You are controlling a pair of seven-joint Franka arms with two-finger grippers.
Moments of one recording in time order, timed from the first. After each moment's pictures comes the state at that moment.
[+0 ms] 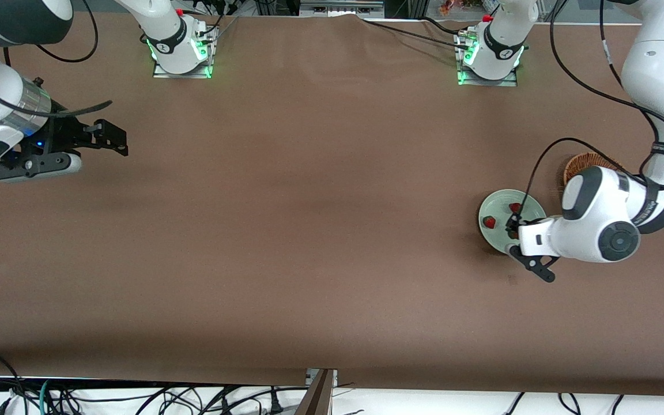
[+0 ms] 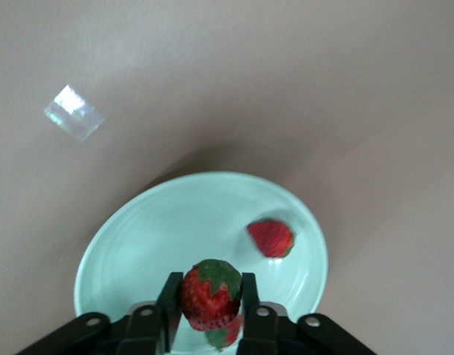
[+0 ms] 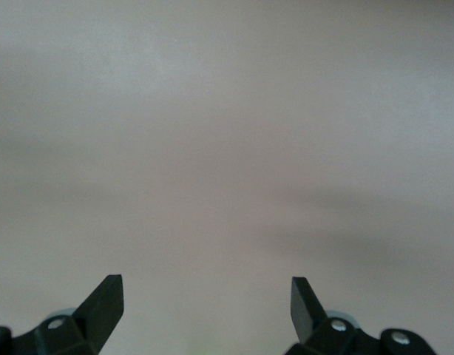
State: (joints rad) left arm 0.48 0.75 -0.62 -1.55 0.35 1.85 0.42; right arm 0.14 0.08 0.01 -1.59 0.03 1.60 -0.01
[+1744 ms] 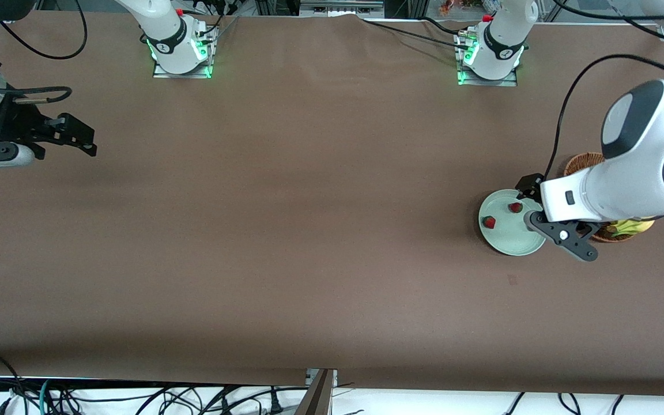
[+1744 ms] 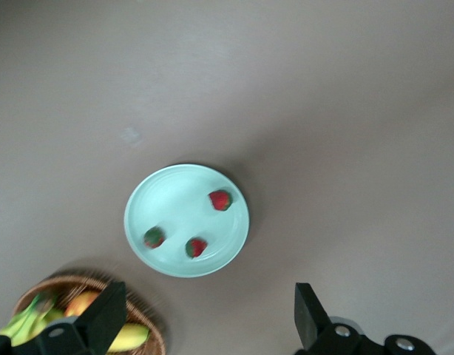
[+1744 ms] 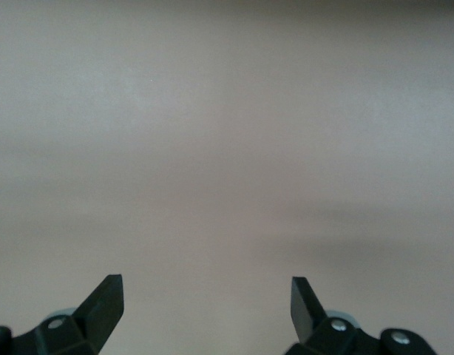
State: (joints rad) left arm 0.20 0.45 -0.48 -1.27 0.21 1.49 0.29; right arm 0.15 0.09 -0.03 -1.50 0.01 1.59 0.06
